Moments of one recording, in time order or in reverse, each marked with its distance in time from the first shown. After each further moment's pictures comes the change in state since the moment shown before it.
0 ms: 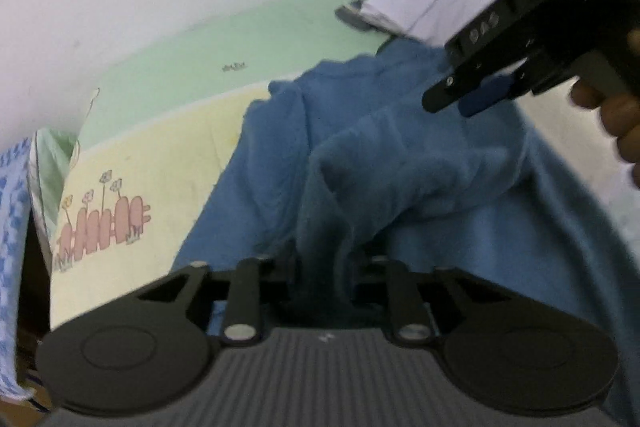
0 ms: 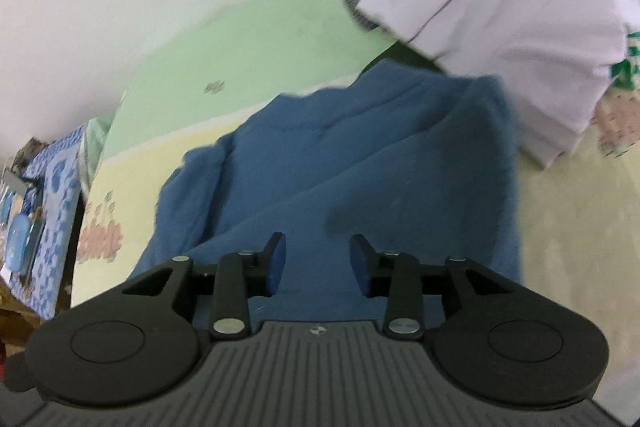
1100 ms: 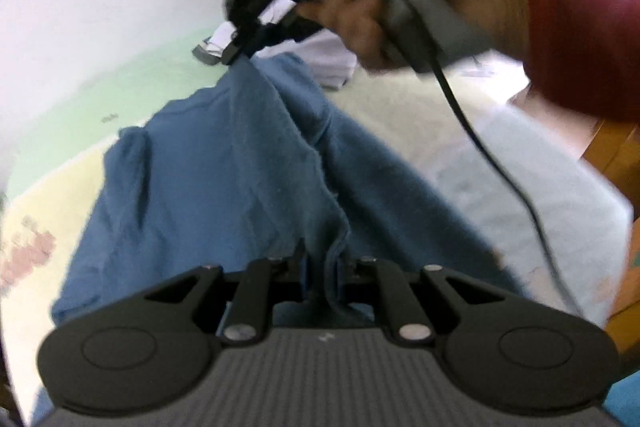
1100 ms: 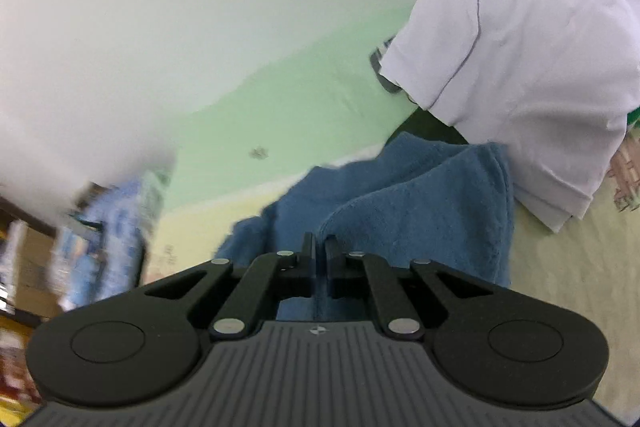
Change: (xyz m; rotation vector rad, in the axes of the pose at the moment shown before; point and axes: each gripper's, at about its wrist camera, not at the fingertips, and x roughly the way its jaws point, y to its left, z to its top) left arm -0.041 -0.104 -0.011 0.138 -0.013 -0.280; right arm -0.029 -0.056 0.017 0.057 -0.076 0.211
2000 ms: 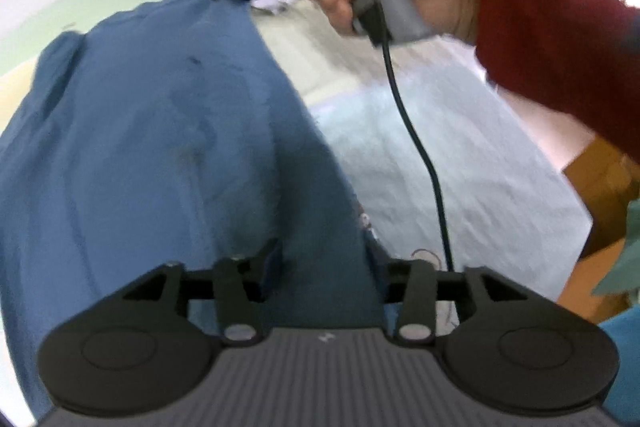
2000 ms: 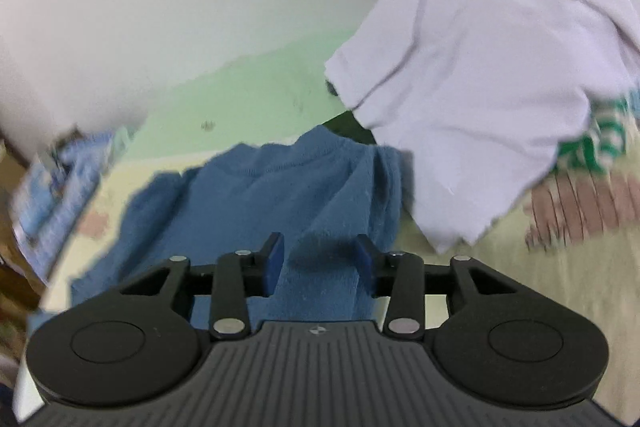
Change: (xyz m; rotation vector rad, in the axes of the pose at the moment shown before) left arm 0.024 -0.101 -0.029 -0.200 0.110 0.038; right arm 0.004 -0.042 -0.011 -0.349 -0.053 -0.062
